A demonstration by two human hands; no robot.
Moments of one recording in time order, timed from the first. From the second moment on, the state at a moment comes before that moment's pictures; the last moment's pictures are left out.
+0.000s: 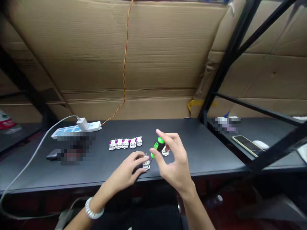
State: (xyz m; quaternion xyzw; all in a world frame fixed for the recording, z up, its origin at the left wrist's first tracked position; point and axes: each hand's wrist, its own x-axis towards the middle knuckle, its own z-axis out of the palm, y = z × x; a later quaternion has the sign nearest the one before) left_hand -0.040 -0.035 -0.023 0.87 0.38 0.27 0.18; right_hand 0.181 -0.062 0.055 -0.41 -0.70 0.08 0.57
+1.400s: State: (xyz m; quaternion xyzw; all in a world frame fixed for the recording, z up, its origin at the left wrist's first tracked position) left_hand -0.040 -0.035 -0.022 0.87 0.37 0.27 0.18; right_hand 0.181 -0.058 0.055 -0.42 -0.69 0.08 0.58
